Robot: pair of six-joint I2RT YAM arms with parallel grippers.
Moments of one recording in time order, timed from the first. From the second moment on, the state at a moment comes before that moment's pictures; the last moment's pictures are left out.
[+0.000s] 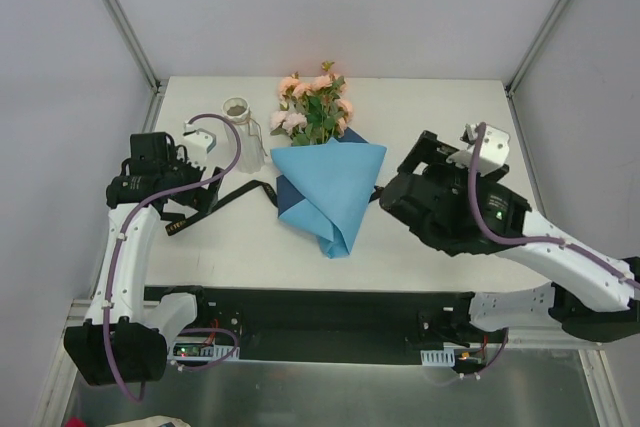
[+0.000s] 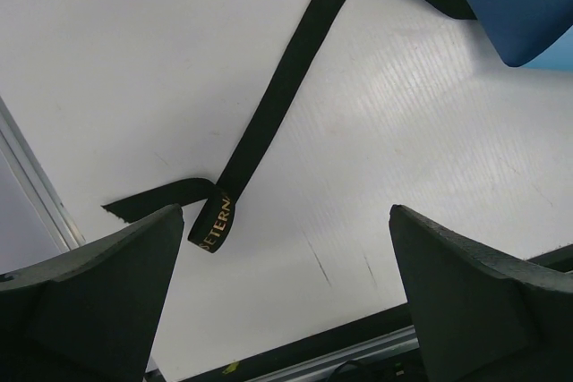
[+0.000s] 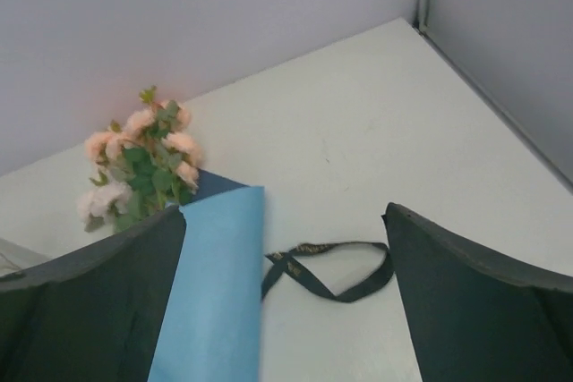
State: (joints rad) left arm 0.09 1.01 1.01 -0.89 0.28 0.44; right arm 1.25 1.21 1.55 -1.43 1.48 1.35
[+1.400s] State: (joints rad) left arm 0.09 1.03 1.00 -0.91 0.33 0.41; right arm 1.13 2.10 1.69 -0.52 0.70 -0.18
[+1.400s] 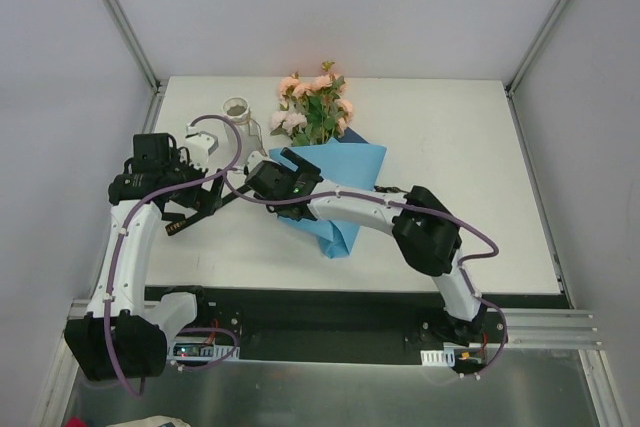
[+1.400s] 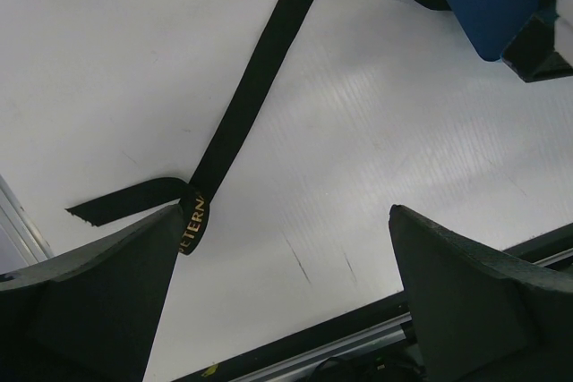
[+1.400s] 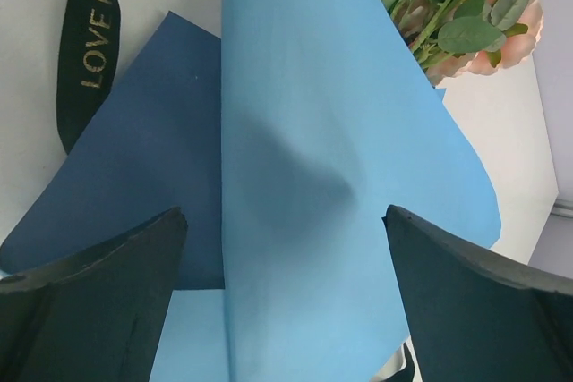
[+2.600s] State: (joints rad) left arm -0.06 1.03 1.12 -0.95 0.33 0.41; right arm 0.69 1.46 1.18 -0.47 1.03 0.06
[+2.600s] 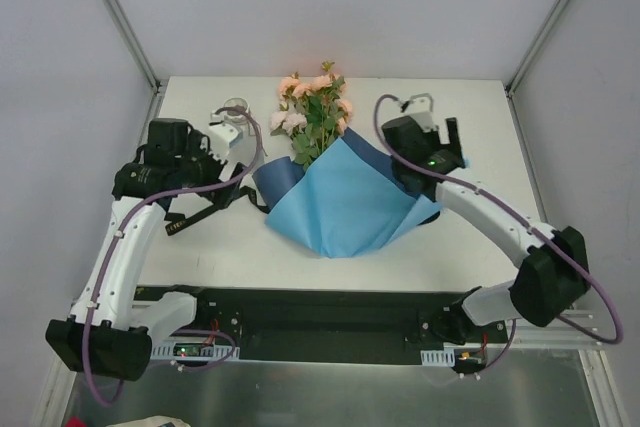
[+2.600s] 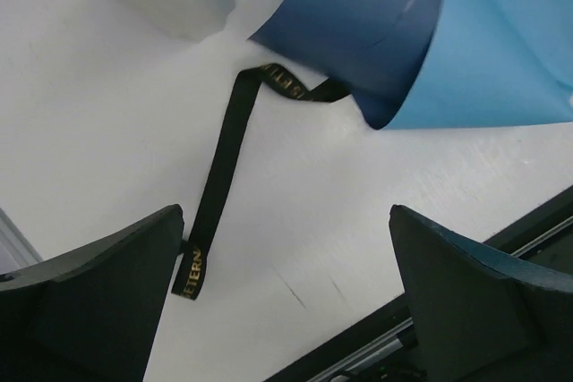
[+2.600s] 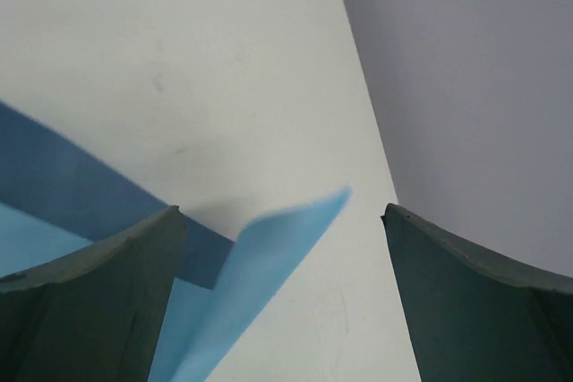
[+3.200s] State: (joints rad) left arm -0.54 2.05 2.01 -0.92 0.33 0.33; right arm 0.37 1.25 1.23 -0.61 0.53 0.28
